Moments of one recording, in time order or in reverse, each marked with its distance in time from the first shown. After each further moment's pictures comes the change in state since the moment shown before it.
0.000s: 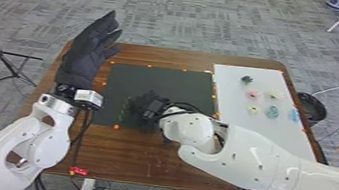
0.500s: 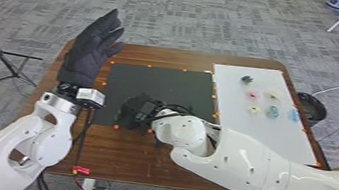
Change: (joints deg) left arm -1.5 -0.4 1.2 0.5 0.0 -0.4 0.3; right arm -2.2 -2.8 1.5 1.2 -1.5 -0.2 -0.5
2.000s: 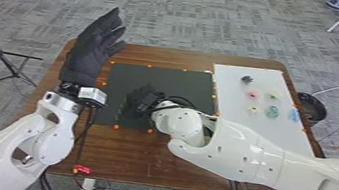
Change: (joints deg) left arm -1.2 -0.7 1.0 0.5 0.0 -0.1 0.3; right arm 4.8 -2.3 -3.6 5.5 0.8 2.2 3.7
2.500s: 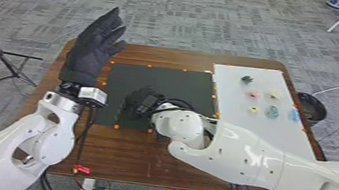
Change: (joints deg) left arm 0.0 -0.2 0.0 0.0 0.0 0.0 0.1; right arm -1.2 0.4 0.5 -0.8 1.1 1.8 -0.5
